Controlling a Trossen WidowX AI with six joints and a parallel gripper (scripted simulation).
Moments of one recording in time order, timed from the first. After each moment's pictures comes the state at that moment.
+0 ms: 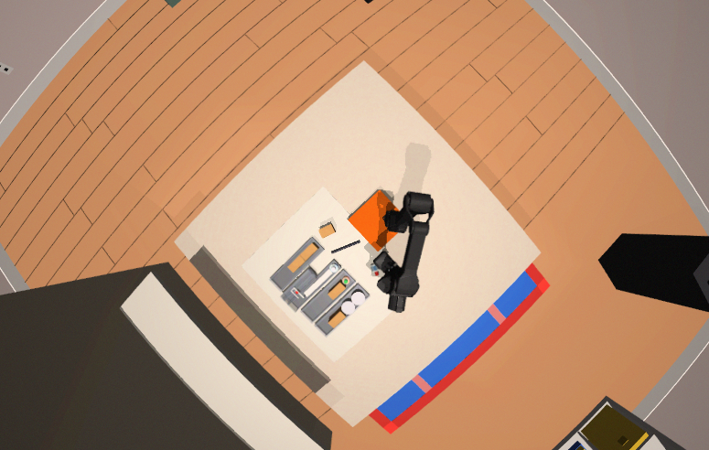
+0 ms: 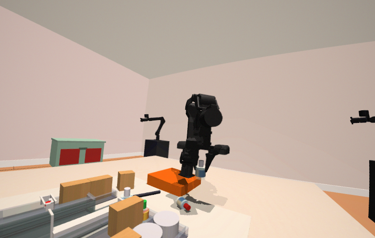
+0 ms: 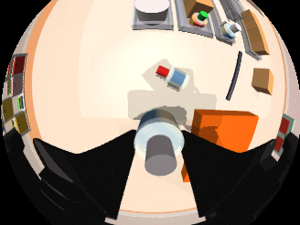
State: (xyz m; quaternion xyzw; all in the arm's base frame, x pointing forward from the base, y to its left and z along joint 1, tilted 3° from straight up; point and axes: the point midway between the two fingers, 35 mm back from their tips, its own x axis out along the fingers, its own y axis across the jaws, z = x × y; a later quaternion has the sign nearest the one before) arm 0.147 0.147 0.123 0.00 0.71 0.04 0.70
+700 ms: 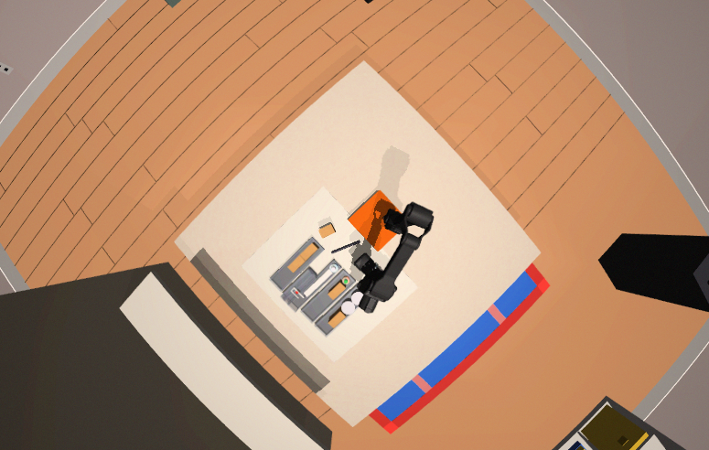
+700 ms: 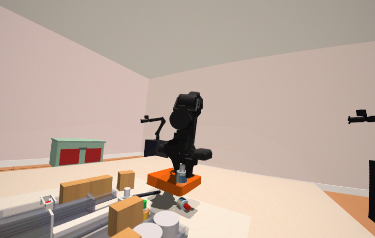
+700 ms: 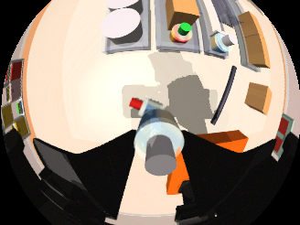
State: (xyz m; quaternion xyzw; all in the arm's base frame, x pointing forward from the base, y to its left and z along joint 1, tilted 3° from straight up) arm 0.207 0.109 0.107 0.00 0.71 0.03 0.70
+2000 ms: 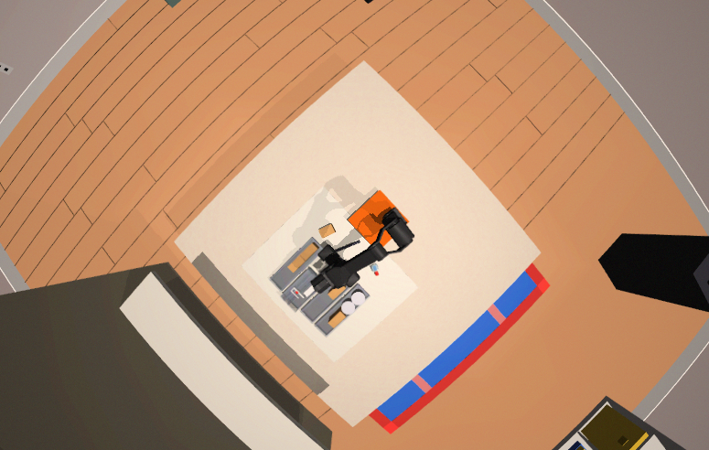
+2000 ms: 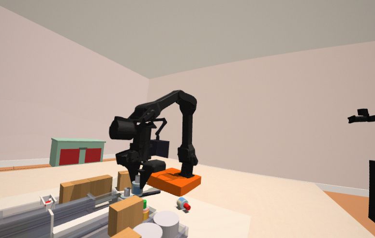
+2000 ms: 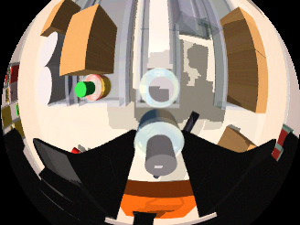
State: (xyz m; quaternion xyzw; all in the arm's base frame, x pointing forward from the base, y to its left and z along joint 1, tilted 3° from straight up) arm 0.299 -0.003 0.056 -0.01 0.70 0.04 0.72
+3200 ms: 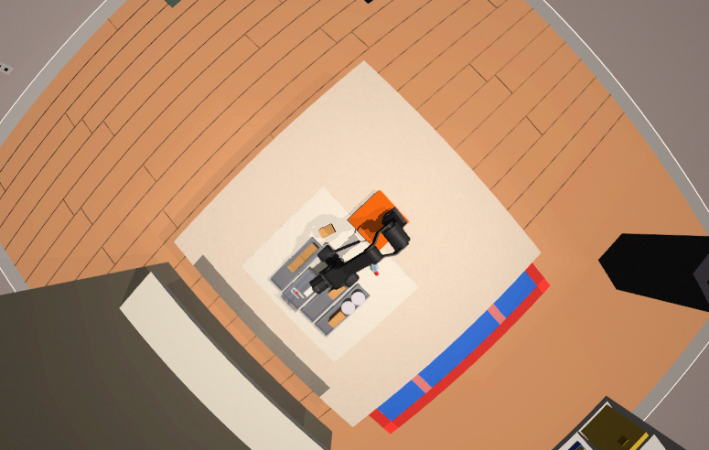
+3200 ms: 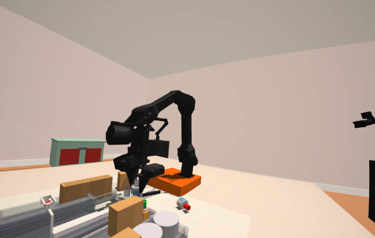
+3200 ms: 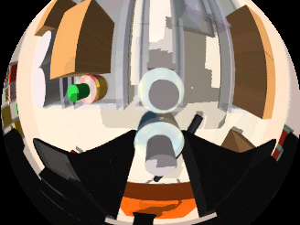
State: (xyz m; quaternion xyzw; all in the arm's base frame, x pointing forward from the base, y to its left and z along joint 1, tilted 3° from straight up) arm 0.303 -0.002 0.045 -0.01 0.71 0.04 0.70
